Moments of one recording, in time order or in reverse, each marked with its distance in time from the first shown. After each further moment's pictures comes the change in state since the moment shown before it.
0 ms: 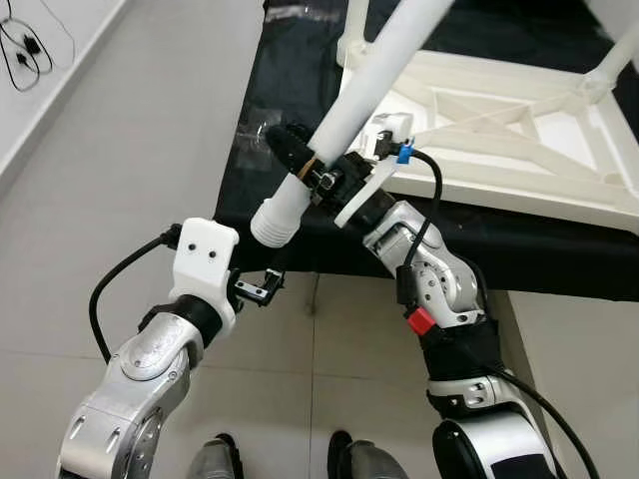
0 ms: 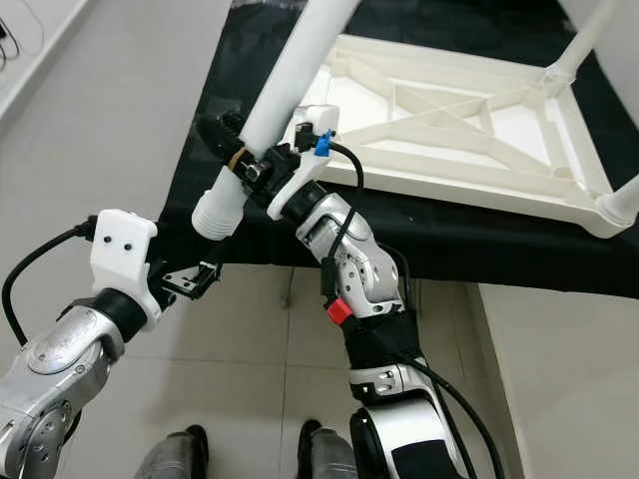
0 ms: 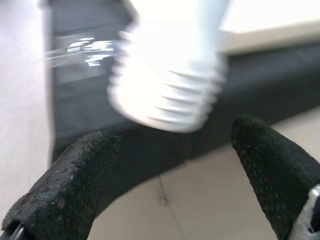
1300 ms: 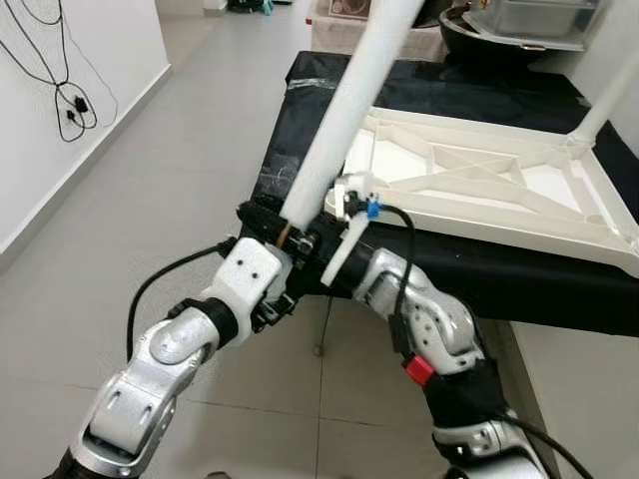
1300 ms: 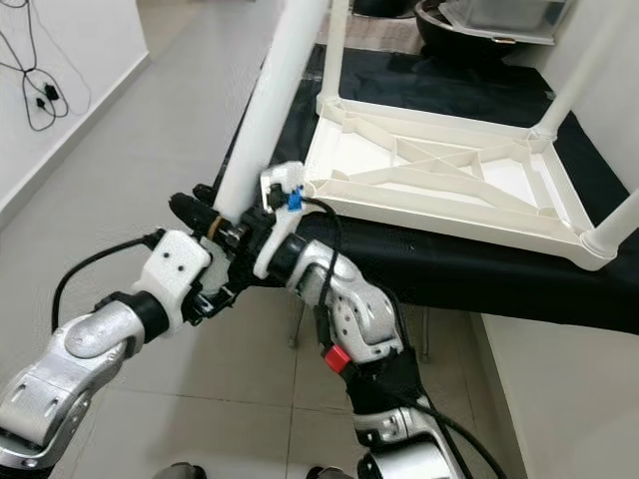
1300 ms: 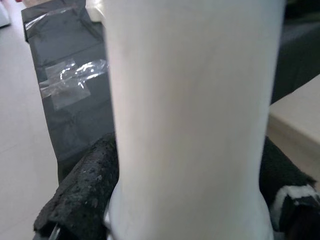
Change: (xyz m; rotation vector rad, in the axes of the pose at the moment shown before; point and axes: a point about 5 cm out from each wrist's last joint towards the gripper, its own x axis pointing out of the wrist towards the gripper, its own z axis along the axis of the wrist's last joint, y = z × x) left arm 0.015 0.001 -0.024 0.051 0.087 -0.227; right arm -0.016 0.011 -0.039 0.139 0.214 0.065
